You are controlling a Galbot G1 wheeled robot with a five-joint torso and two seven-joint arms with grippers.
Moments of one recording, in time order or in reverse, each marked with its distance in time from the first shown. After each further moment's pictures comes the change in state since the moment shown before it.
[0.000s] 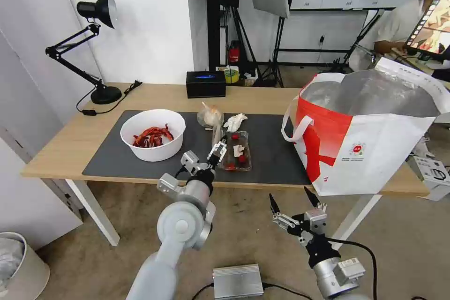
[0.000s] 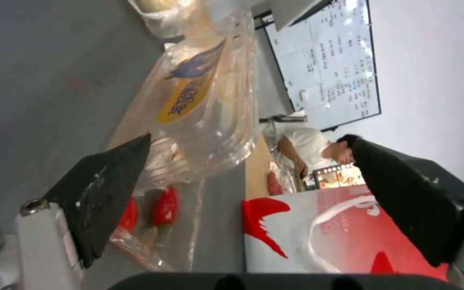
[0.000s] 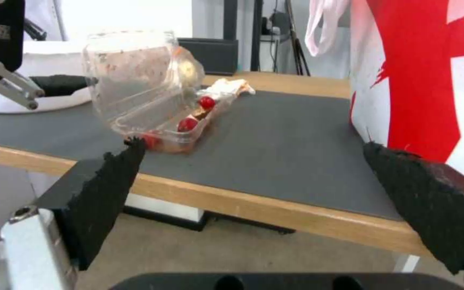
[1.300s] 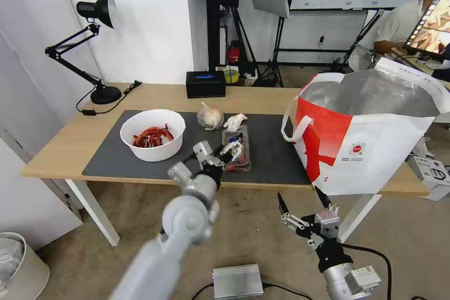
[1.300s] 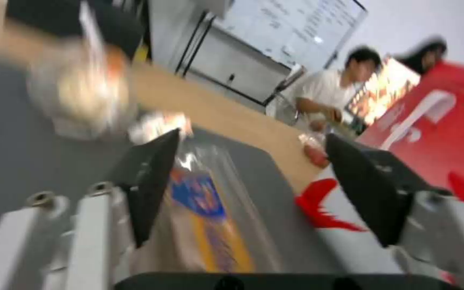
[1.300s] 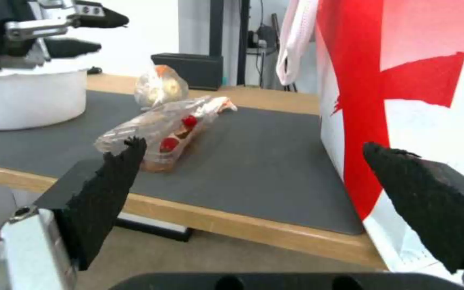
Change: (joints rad) left arm -0.199 0.299 0.123 0.097 0.391 0.091 0.248; right arm -0.059 0.006 0.055 0.067 0.014 0.023 -0.001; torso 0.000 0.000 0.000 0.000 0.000
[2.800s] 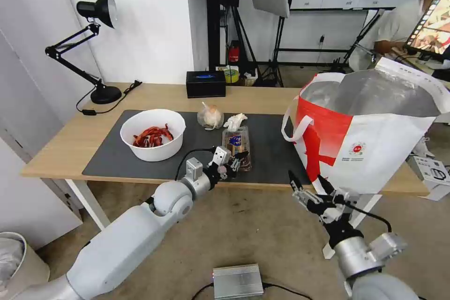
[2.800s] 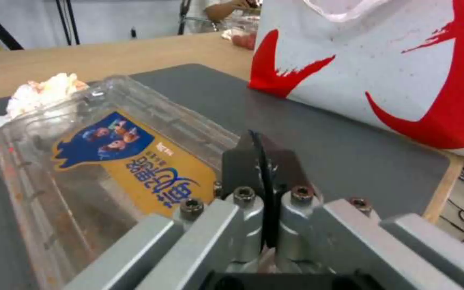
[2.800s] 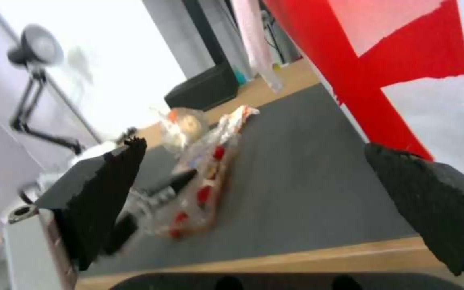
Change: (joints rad) left arm -0.229 0.126 0.271 0.274 0.212 -0.050 0.391; right arm 0.177 -0.141 0.035 0.037 0.714 -0.286 0.153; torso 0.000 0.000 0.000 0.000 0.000
